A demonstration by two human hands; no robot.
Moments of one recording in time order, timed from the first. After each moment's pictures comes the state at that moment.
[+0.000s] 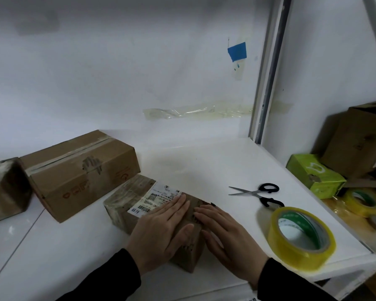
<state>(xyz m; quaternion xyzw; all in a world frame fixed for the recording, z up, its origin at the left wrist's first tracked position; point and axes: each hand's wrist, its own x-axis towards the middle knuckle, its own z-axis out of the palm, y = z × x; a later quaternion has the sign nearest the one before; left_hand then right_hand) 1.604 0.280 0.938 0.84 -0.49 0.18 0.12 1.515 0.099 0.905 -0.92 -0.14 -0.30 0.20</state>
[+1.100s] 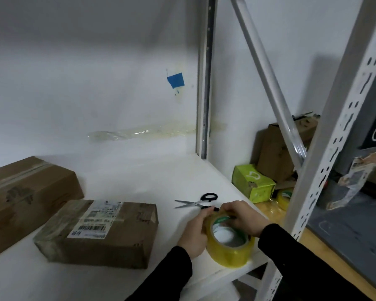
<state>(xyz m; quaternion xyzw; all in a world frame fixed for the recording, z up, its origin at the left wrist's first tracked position) 1.539 0.097 0.919 0.75 -0.41 -0.22 0.47 1.460 -0.048 0.952 -0.96 0.13 -0.06 0.23</state>
